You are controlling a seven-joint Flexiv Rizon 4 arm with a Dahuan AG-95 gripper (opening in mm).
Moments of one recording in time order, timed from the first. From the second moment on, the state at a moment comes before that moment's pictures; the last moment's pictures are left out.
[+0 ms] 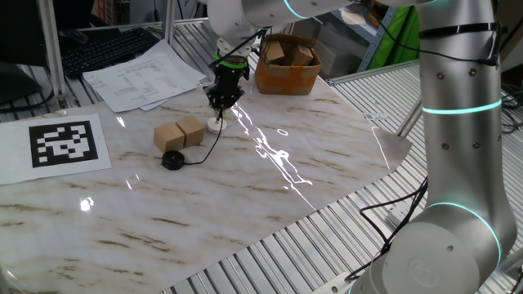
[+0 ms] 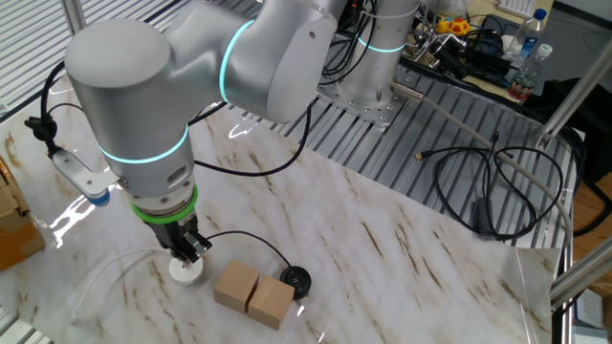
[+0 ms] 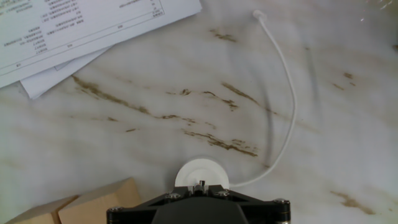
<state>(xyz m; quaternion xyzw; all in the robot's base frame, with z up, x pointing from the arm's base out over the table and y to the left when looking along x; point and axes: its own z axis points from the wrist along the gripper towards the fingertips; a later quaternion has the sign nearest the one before) 0.683 -0.063 0.048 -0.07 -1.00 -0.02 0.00</state>
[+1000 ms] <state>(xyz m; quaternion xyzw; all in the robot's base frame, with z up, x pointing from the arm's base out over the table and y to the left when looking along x) 0.684 -0.062 0.046 -0.07 -1.00 -0.02 0.00</state>
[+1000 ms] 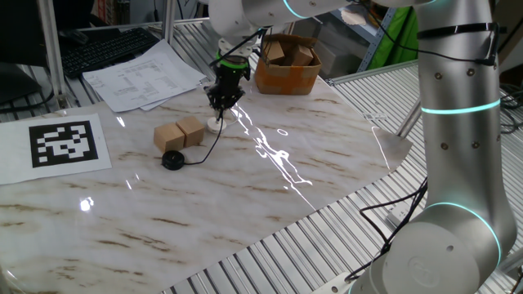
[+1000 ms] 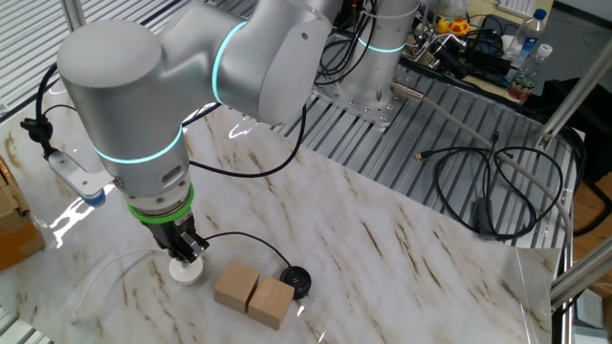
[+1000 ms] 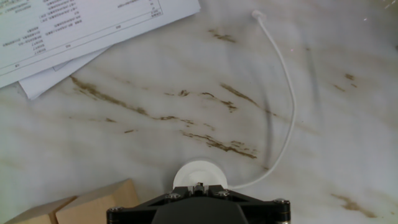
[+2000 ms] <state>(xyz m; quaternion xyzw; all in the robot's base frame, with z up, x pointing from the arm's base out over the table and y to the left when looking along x) 0.684 -0.063 0.043 -0.08 -1.00 -0.03 0.01</state>
